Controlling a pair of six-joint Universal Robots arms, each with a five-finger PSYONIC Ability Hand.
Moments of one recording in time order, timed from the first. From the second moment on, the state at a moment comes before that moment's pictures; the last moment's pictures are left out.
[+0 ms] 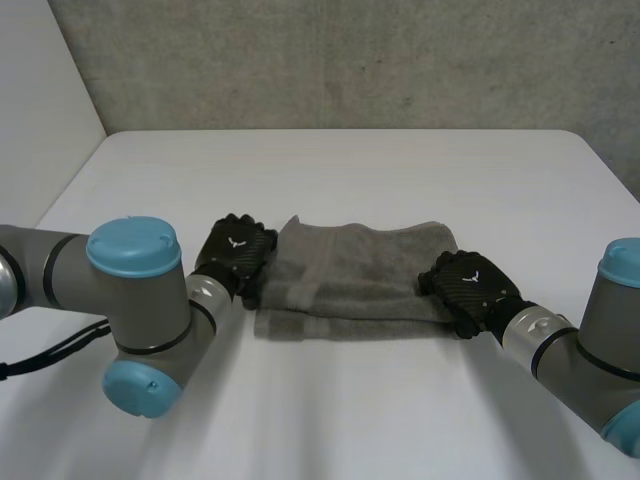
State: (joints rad) left arm 4.19 -2.20 -1.49 3.41 -1.56 3.42; right arm 1.80 -1.10 1.80 -0.27 1.15 2.65; left_hand 0.45 0.46 0.22 0.23 0.29; right_hand 0.86 0.84 0.23 0.25 0.69
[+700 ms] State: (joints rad) left arm 4.19 -2.13 -1.56 3.42 -1.56 3.53; right arm 1.80 -1.11 1.80 -0.27 1.15 2.65; left_hand 1.24 1.25 0.22 0.23 1.09; right_hand 1.07 1.05 0.23 0.25 0.92
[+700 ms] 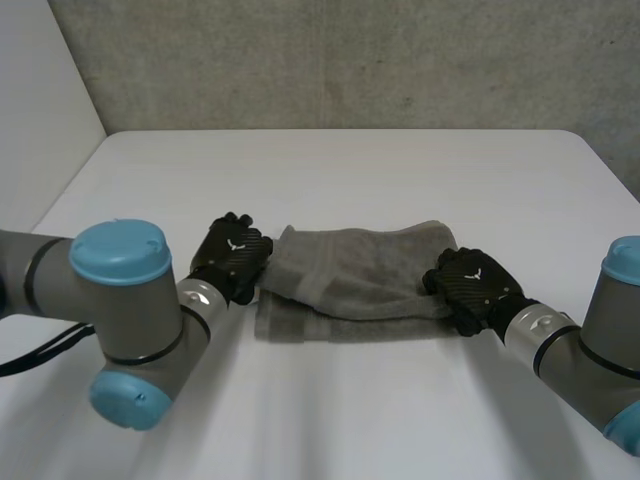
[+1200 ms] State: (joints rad) left arm 4.13 -2.05 -1.74 3.42 -1.58 3.50; right arm 1.74 -1.17 1.86 -0.25 1.14 2.58; left_hand 1.24 1.25 0.22 0.23 1.09; right_hand 0.81 0.82 0.23 0.25 0.64
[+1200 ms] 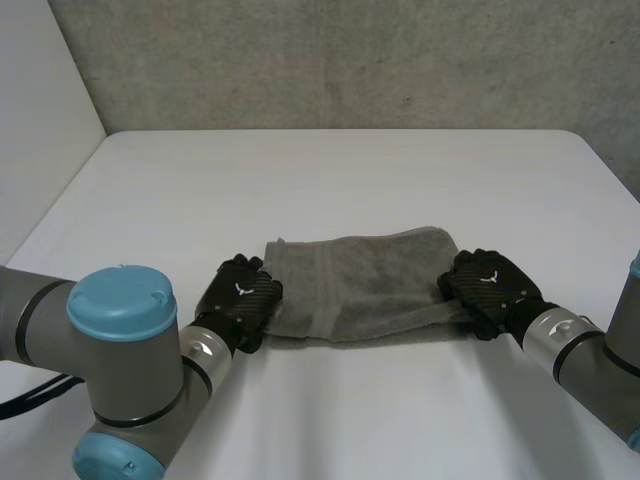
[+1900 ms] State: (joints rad) left arm 4.20 -1.93 -1.77 3.40 -1.61 3.33; right arm 1.64 -1.18 1.88 -0.25 1.07 2.53; left_hand 0.34 0.29 0.22 0.23 0.08; right_hand 1.25 1.20 0.23 0.25 1.12
